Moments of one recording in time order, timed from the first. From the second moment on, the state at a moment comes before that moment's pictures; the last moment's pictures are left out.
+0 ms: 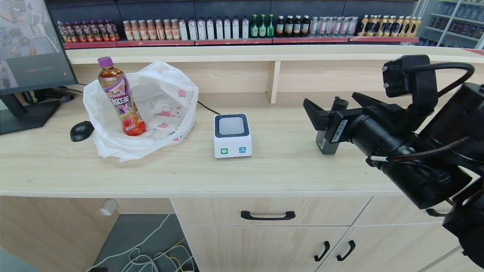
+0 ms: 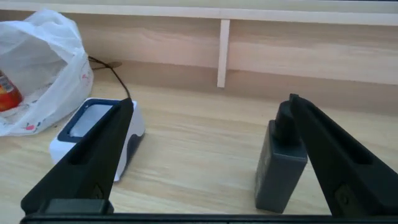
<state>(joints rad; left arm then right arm) 0.00 0.00 0.00 0.00 0.00 0.00 0.63 1.62 -0.76 -1.11 -0.42 -0.13</state>
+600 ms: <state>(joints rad) 0.00 0.00 0.00 0.00 0.00 0.00 0.53 1.71 -0.82 -1.11 -0.41 -0.12</state>
